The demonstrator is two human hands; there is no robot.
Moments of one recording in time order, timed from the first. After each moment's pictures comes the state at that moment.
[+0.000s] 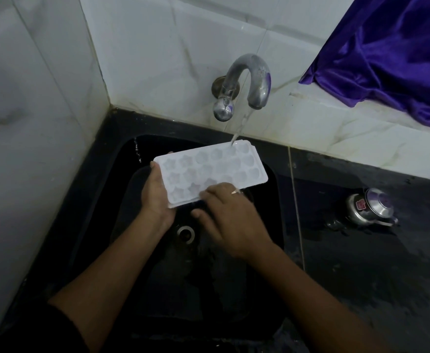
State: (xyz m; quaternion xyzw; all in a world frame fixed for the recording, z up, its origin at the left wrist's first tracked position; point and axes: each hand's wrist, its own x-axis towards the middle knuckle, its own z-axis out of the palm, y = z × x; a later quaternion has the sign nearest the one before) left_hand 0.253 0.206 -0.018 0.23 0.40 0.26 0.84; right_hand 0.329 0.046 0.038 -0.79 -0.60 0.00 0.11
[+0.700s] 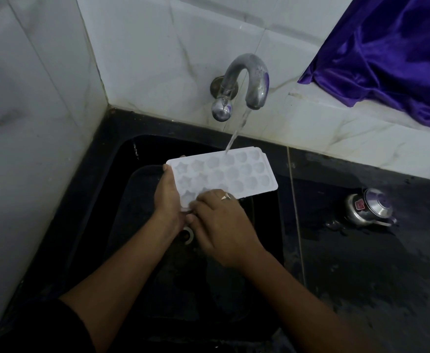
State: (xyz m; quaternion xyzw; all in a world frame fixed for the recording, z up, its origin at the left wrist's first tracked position) left_hand 0.266 0.186 -0.016 0.23 0.43 0.22 0.85; right_hand 0.313 0.049 0.035 -0.79 -0.60 0.03 0.14
